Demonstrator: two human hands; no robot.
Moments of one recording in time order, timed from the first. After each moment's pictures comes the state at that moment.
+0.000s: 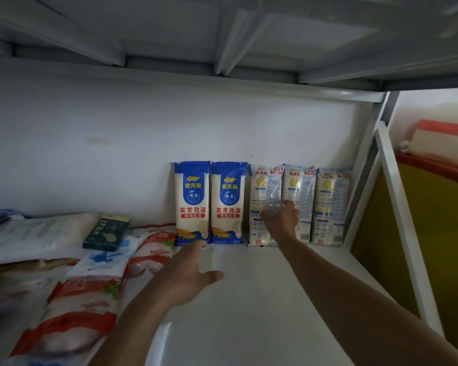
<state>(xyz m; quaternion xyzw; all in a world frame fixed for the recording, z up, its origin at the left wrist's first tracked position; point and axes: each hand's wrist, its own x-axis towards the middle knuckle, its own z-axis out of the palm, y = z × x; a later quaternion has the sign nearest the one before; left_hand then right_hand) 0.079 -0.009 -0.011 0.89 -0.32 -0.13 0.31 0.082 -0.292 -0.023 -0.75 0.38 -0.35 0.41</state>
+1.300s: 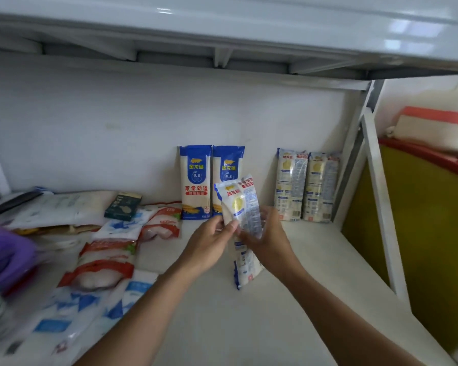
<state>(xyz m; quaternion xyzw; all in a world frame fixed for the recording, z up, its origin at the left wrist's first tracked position) 0.006 -0.022 -0.005 0.78 -0.32 -0.12 0.53 -0.073 -0.163 -0.012 -0.80 0.16 -0.28 0.51</state>
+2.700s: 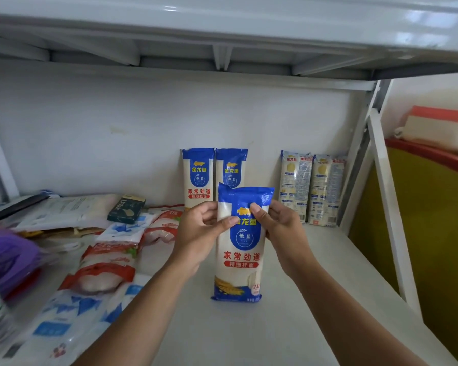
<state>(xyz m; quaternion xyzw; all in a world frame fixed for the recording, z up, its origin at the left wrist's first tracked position) 0.016 -0.024 0.002 0.62 -0.27 -0.10 0.73 -0.079 -0.176 0.012 -0.67 0.09 -0.27 0.69</state>
